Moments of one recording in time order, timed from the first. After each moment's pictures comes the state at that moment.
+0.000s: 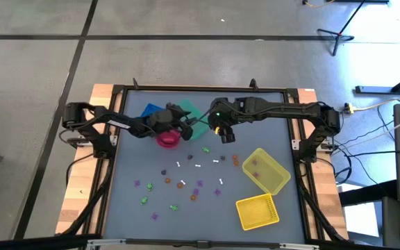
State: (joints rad) left arm 0.25 1.57 0.59 0.65 -0.34 -0.24; right arm -0.16 1.72 1.50 -0.85 0.14 -0.47
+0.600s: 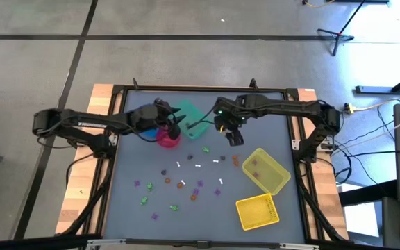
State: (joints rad) left arm 0.22 1.19 0.59 0.25 -0.34 -0.19; right arm -0.21 1.72 1.48 -1.03 -0.10 -0.42
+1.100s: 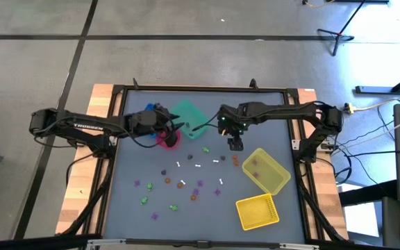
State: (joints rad) left arm 0.14 1.15 0.59 0.16 -0.35 -0.20; right arm -0.24 1.70 1.19 -0.78 -0.14 -0.27
